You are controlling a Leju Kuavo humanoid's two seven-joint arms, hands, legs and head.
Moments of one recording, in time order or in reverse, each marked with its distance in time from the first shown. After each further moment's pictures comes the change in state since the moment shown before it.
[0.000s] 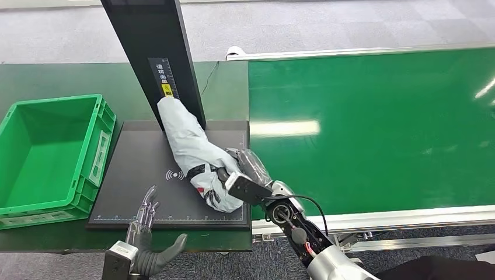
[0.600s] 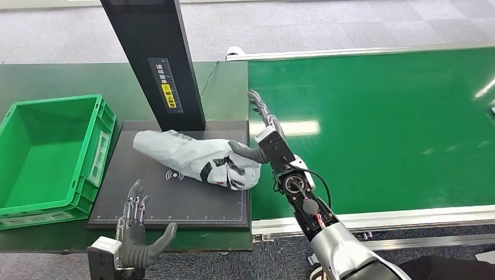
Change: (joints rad) left arm -0.025 0.001 -0.004 -0.004 0.130 0.078 -0.019; right arm -0.106 0.007 -0.138 0.030 -0.172 -0.027 -0.042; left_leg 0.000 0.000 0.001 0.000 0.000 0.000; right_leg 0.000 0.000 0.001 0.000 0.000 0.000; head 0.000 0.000
